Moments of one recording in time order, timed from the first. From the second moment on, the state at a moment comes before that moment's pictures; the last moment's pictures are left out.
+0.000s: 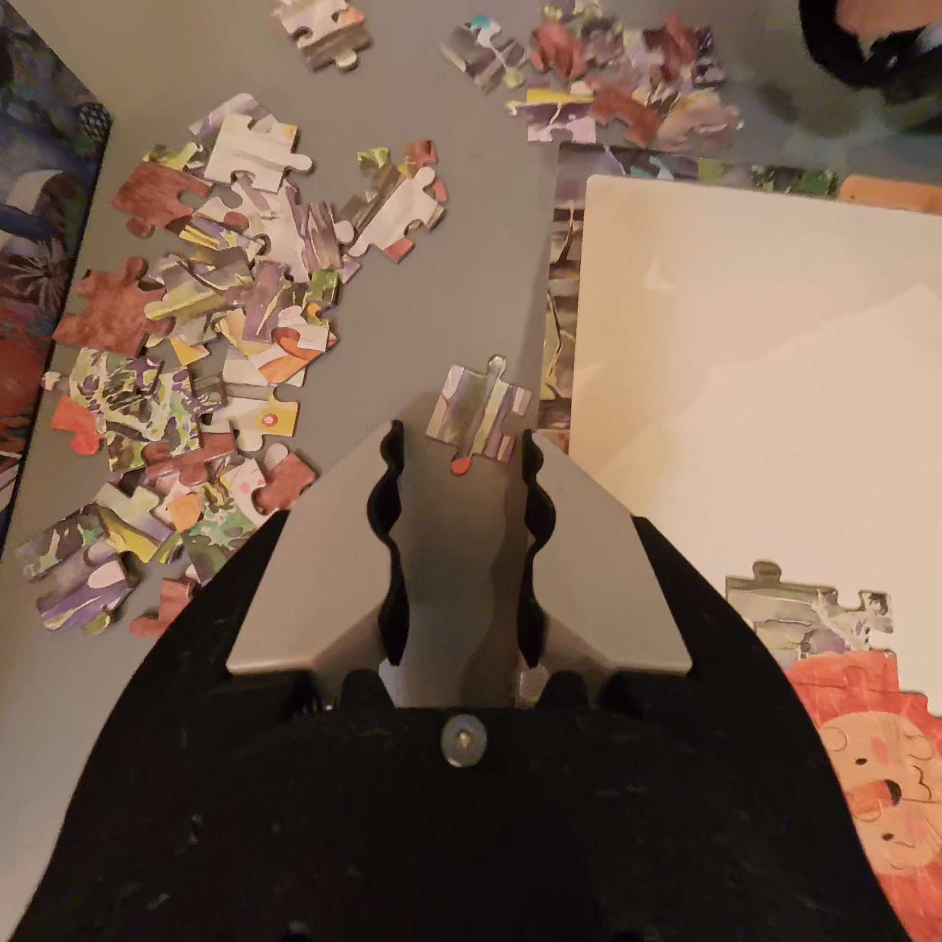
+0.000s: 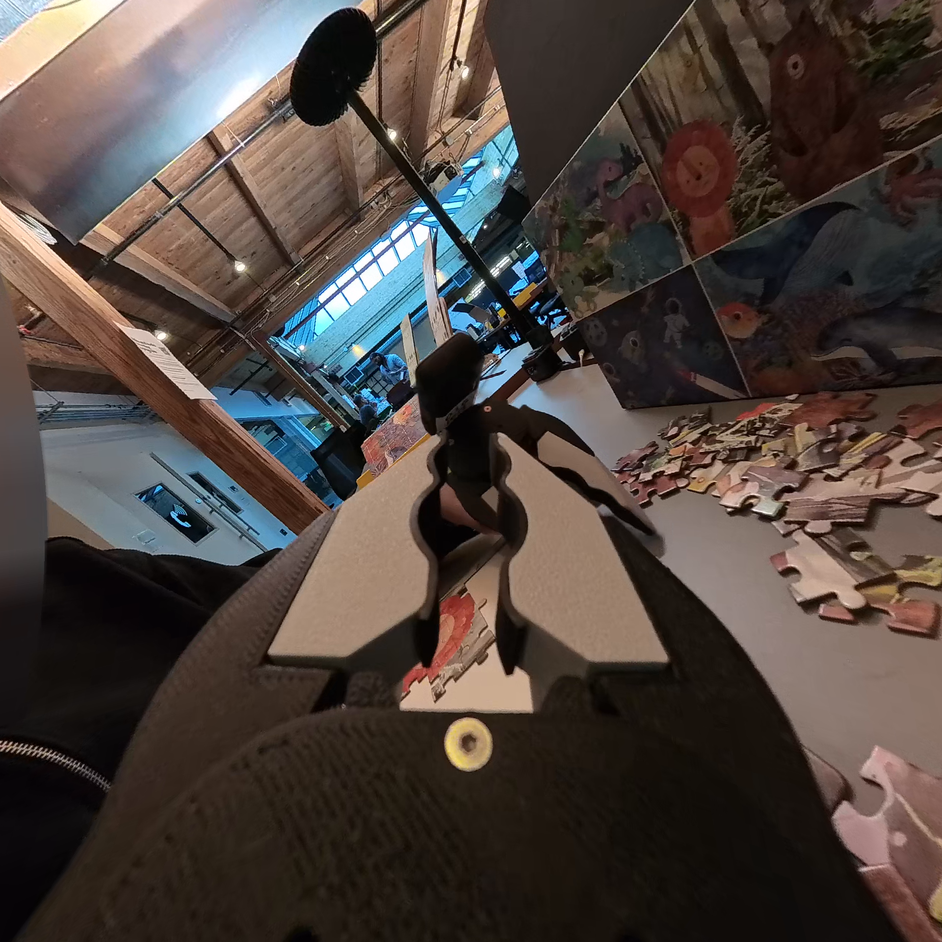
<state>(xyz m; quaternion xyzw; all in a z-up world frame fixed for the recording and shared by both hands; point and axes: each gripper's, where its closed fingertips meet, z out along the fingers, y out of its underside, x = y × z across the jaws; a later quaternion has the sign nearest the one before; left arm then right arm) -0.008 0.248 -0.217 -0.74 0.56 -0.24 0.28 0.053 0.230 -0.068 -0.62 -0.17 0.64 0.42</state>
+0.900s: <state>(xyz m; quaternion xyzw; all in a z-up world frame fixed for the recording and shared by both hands) -0.007 0.294 -0.217 -0.75 0.59 -0.15 0.26 0.045 0.231 -0.079 -0.63 -0.17 0.64 0.40</state>
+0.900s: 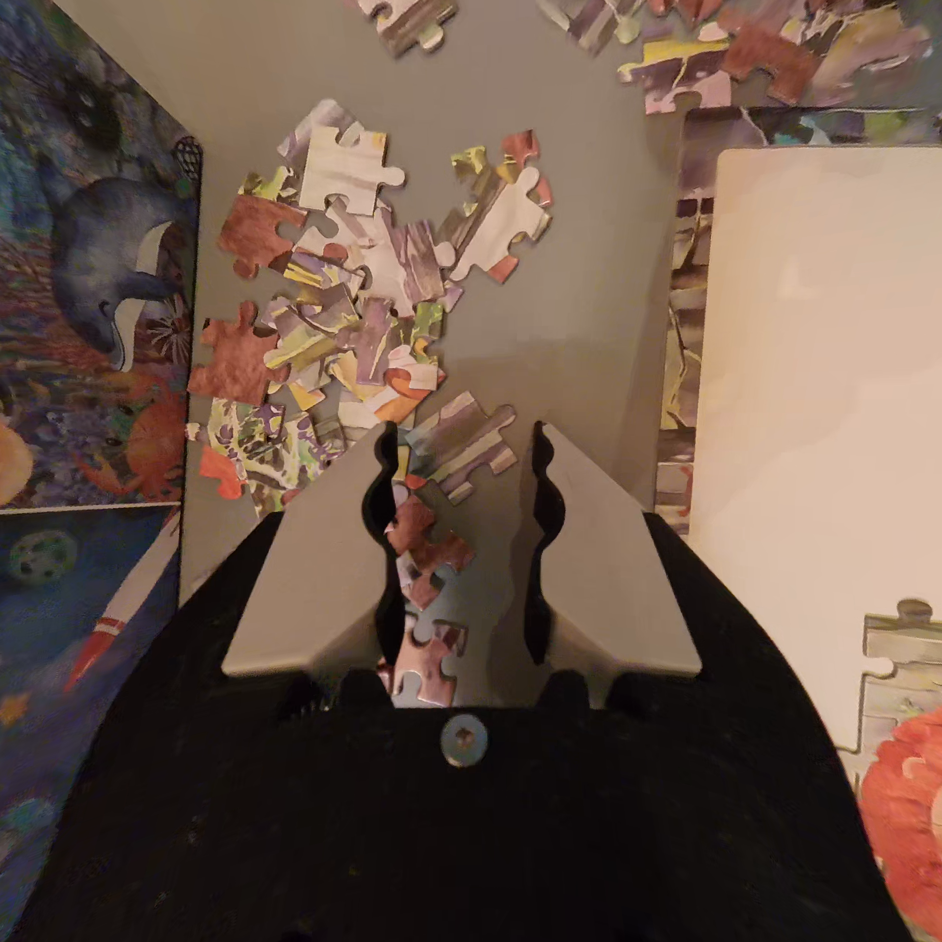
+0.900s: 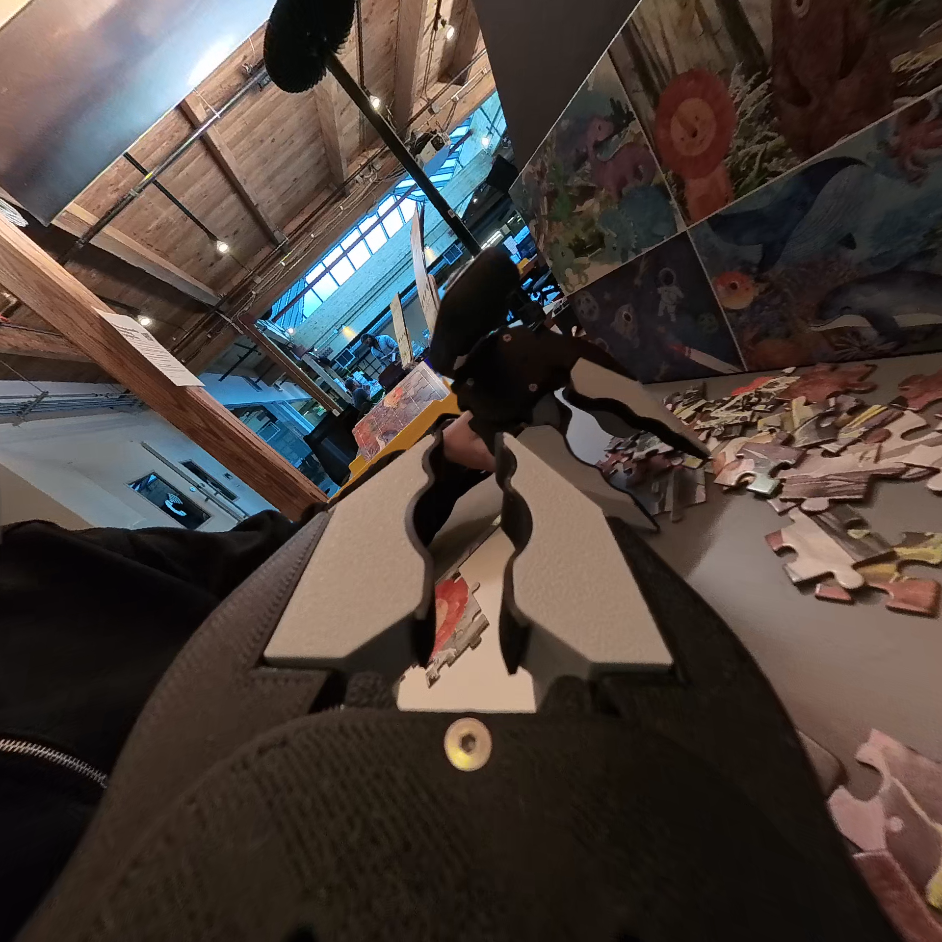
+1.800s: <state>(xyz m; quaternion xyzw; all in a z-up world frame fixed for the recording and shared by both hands) -0.011 0.276 -0.218 -0.78 0.54 -0.19 0.23 0.052 0.232 -0.073 -0.62 -0.16 0.65 0.40</state>
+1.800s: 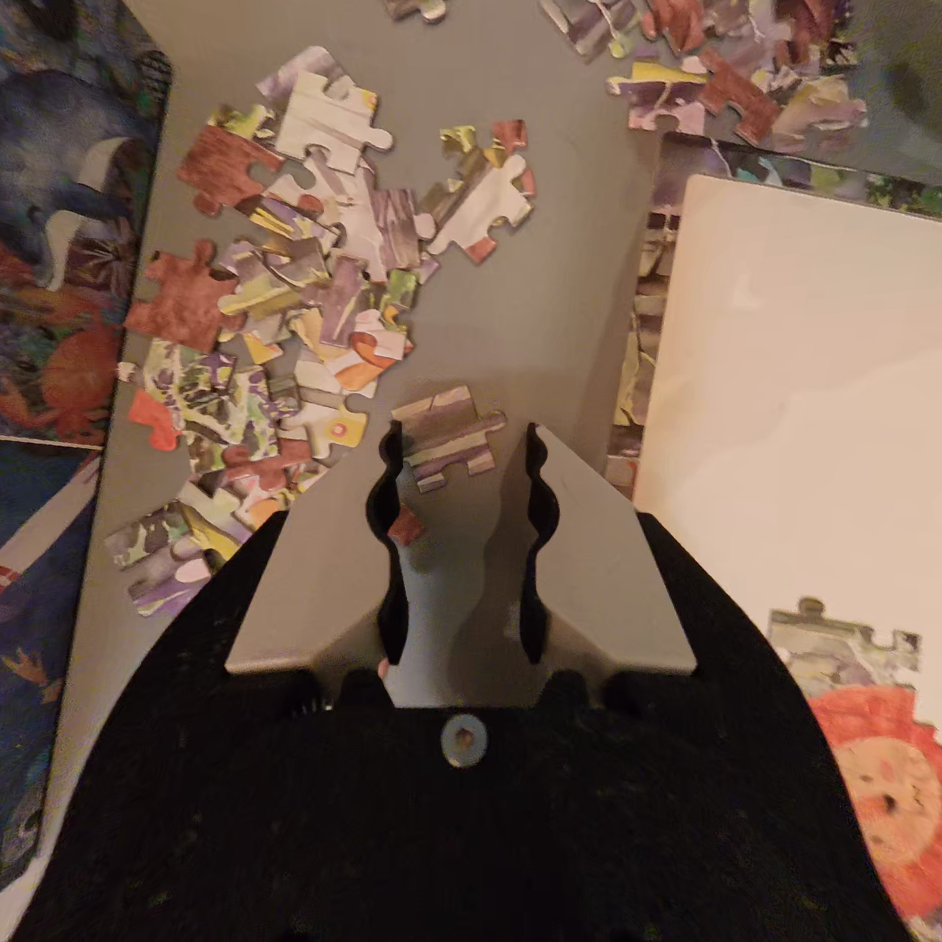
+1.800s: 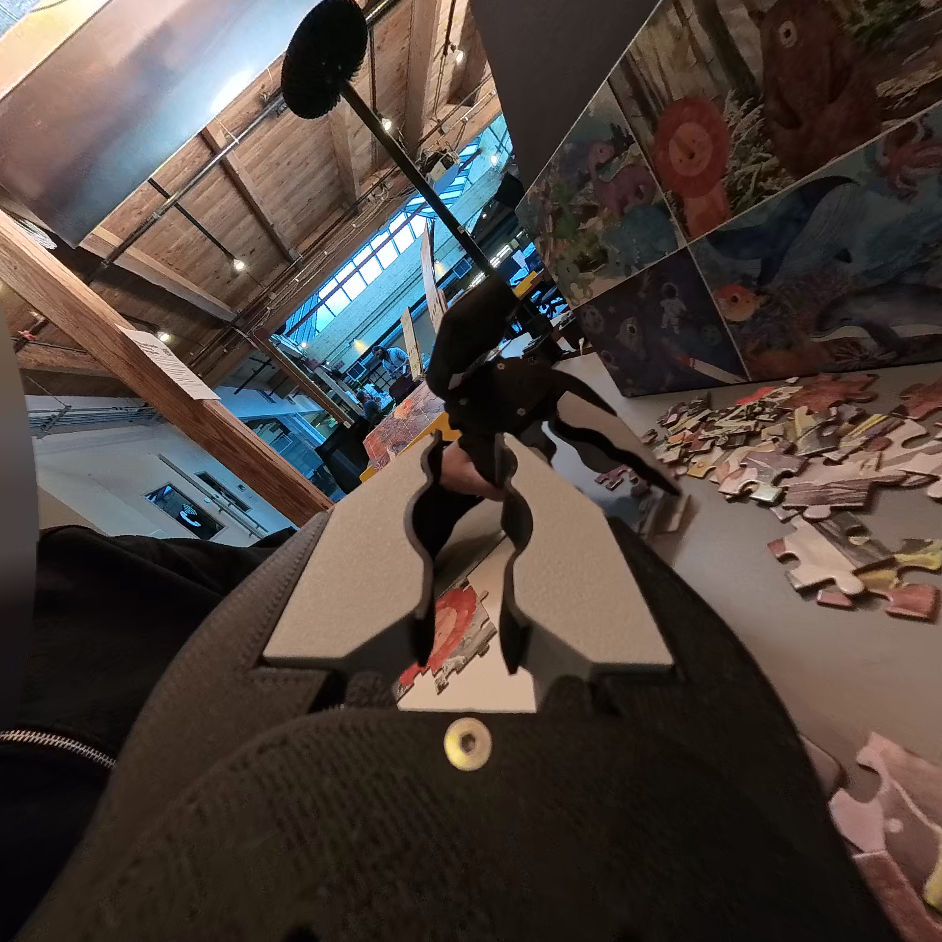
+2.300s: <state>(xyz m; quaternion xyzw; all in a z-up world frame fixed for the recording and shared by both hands) -0.012 0.263 -0.220 -0.78 0.56 -0.17 0.23 0.053 0.230 -0.071 -0.62 -0.17 0.65 0.41</state>
